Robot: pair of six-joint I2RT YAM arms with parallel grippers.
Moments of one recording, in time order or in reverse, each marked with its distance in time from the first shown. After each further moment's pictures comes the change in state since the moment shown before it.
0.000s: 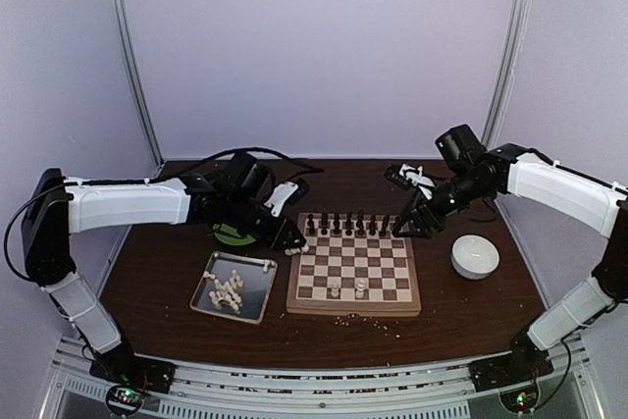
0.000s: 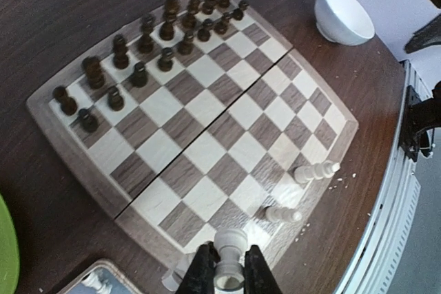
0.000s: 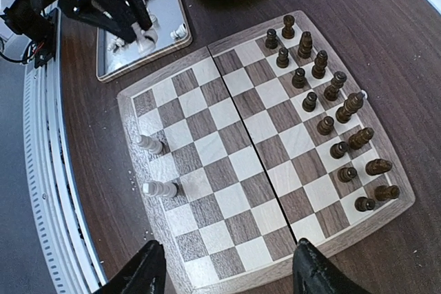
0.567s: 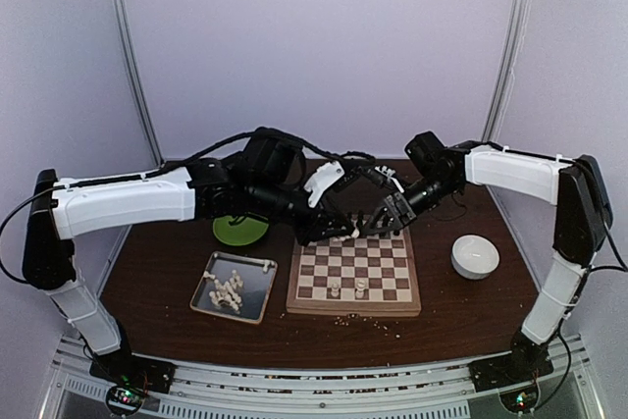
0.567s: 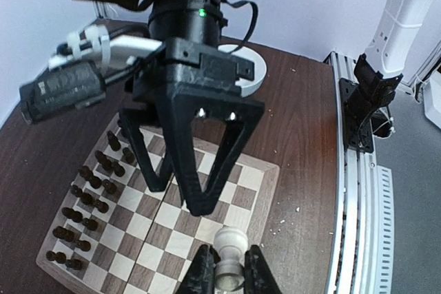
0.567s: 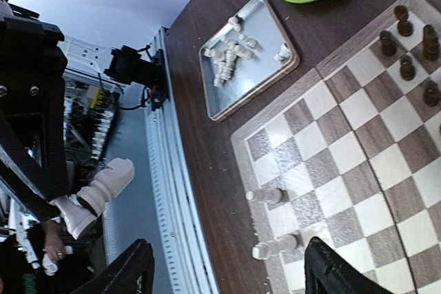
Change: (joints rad) left arm -0.190 0.011 0.228 0.023 0.018 0.253; right arm 0.003 0.311 0.171 -0.033 -0.448 0.260
